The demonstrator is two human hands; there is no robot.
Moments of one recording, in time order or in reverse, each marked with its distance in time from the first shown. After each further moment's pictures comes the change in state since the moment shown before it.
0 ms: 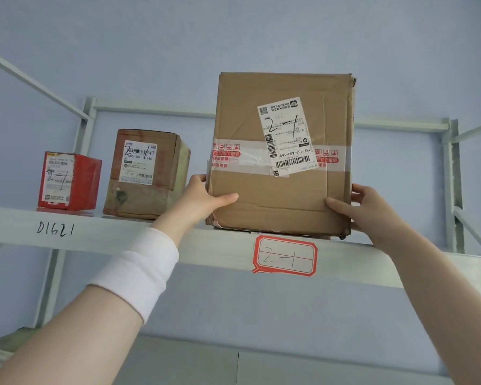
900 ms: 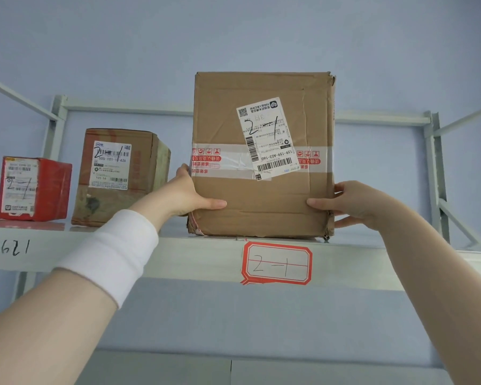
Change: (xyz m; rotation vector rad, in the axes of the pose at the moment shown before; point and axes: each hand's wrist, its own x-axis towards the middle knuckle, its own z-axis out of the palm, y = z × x) left_hand 0.045 0.001 -0.006 0.286 -0.146 -0.050; right_hand 0.018 -0.024 -0.001 -0.220 -0.158 0.195
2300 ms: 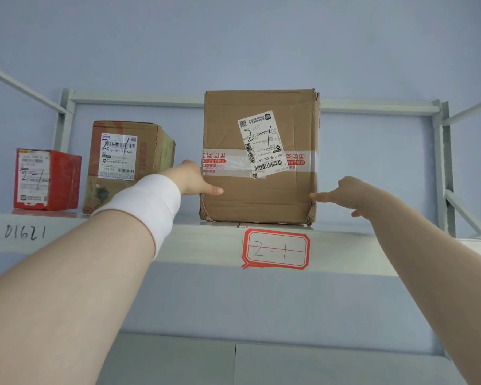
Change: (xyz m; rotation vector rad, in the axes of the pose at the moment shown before) left_hand -0.010 0.031 0.001 0.505 -0.014 -0.088; right_hand 0.004 -0.002 0.007 -0.389 0.119 0.091
